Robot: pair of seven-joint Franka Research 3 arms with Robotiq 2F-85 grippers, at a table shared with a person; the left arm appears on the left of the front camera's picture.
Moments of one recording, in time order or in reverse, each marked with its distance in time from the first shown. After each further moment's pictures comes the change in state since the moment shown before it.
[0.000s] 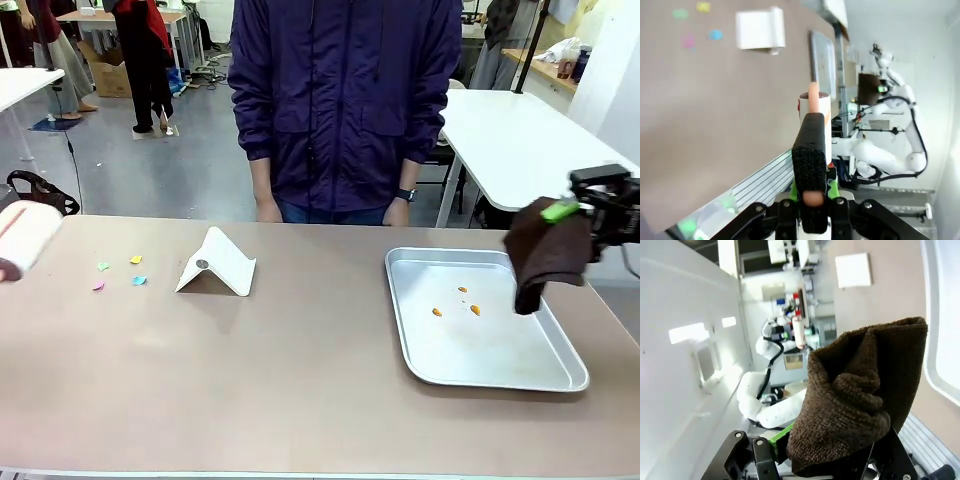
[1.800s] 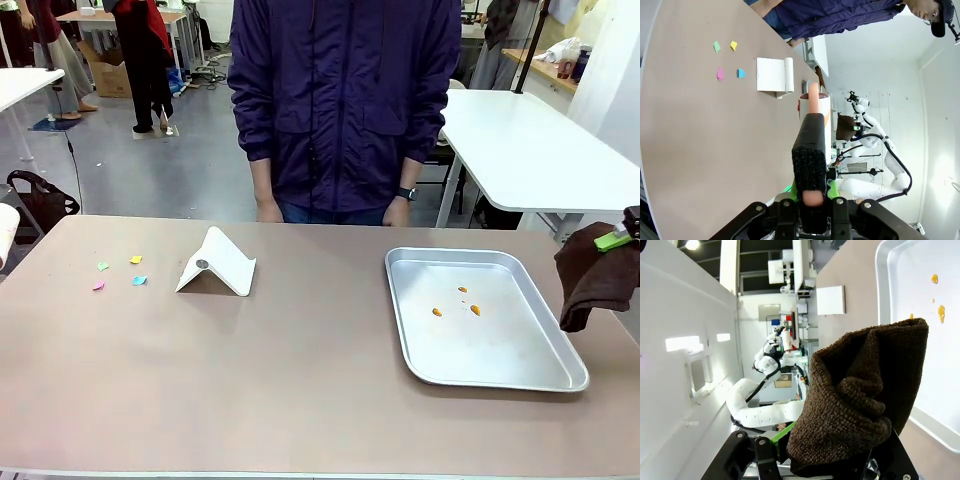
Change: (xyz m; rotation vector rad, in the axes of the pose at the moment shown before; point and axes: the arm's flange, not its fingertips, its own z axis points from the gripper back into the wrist) left arm -0.018 0.085 0.028 -0.156 -0.254 0.006; right arm 0.013 -0.055 0.069 -0.023 -0.093 0.065
